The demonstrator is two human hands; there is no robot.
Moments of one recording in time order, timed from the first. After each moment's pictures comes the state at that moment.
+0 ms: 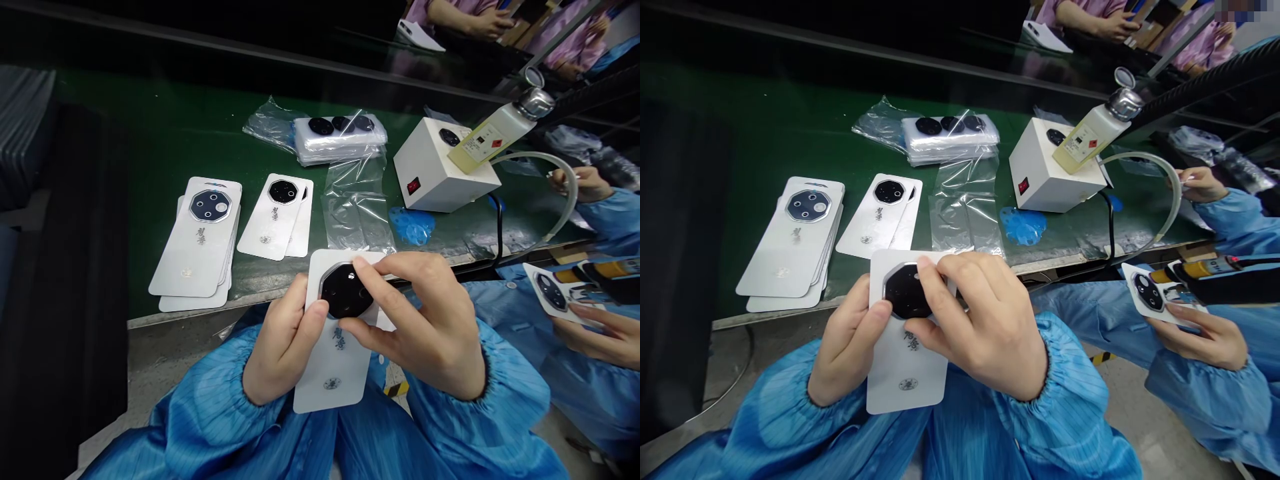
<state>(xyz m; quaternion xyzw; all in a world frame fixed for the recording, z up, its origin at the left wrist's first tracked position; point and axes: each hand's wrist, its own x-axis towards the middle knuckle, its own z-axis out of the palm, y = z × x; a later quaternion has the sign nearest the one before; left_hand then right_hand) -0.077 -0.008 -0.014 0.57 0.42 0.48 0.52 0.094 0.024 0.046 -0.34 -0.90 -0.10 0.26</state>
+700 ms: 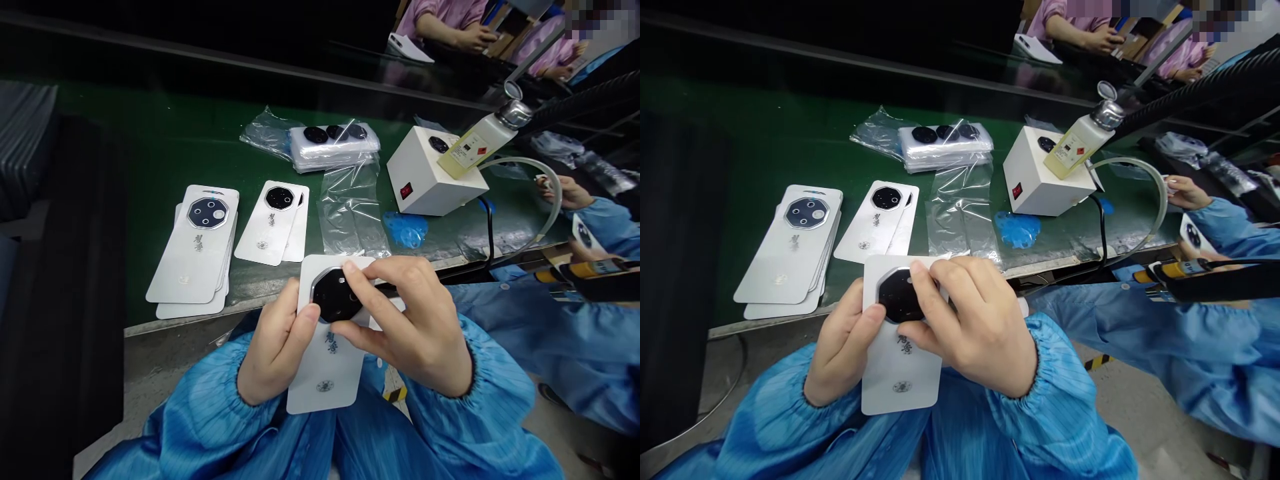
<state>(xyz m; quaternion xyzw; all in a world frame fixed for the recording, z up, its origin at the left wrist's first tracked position) -0.079 -0.005 -0.018 0.58 0.40 0.50 0.50 0.093 0.024 0.042 -0.32 -0.90 -0.11 0.26</state>
